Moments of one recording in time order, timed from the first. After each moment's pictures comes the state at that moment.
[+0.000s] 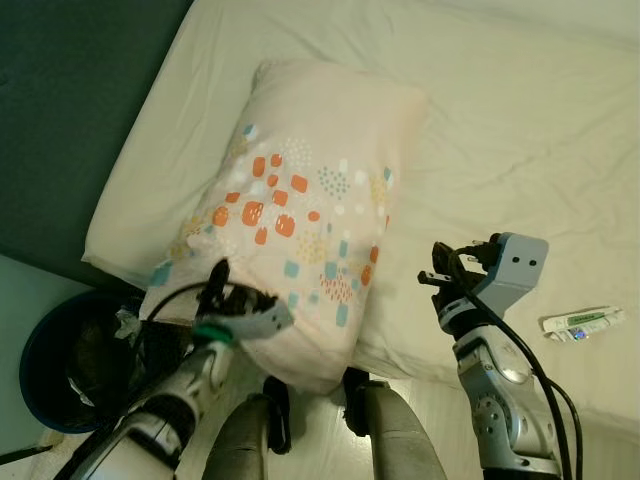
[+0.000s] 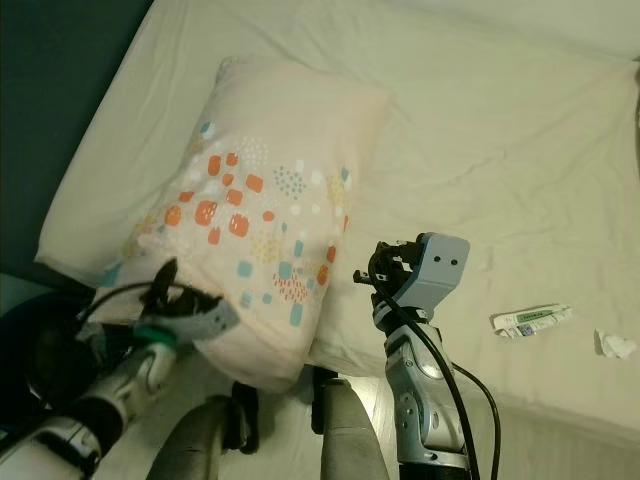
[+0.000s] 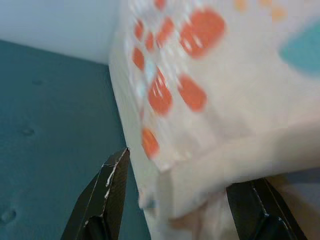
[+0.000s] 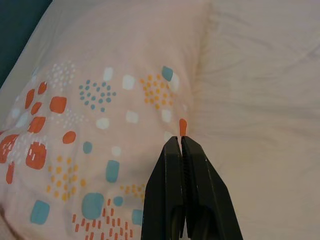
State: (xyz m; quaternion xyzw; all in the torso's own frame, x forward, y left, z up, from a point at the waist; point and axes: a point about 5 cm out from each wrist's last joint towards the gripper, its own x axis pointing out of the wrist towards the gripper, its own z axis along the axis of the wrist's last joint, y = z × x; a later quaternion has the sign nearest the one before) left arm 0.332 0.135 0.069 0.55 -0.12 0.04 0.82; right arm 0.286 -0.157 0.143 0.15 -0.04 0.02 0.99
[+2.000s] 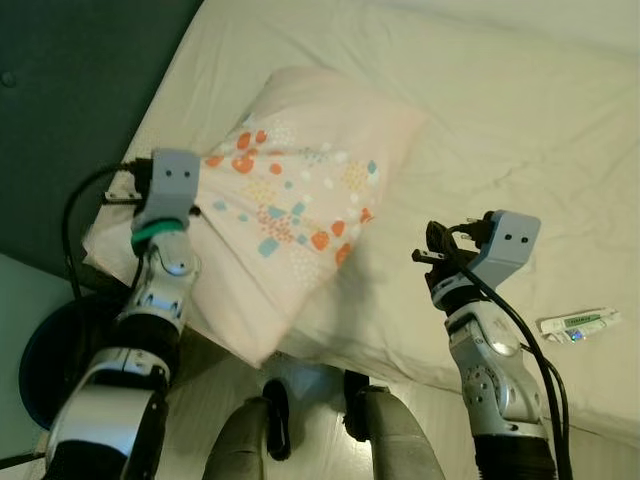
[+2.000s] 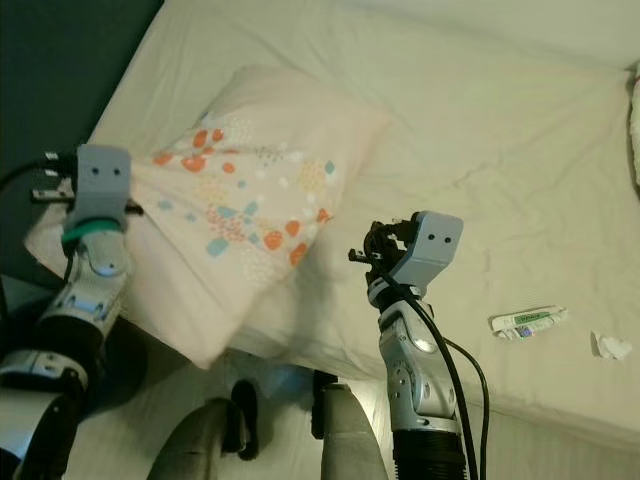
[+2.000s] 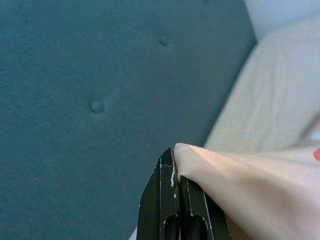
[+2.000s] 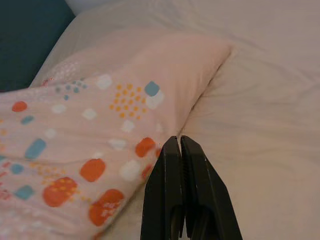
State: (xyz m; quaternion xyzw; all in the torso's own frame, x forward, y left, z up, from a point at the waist) left arm 0.383 0.207 0.212 0.19 -0.16 0.31 0.92; right arm 0.309 -0.152 0.153 0.15 -0.07 0.03 0.99
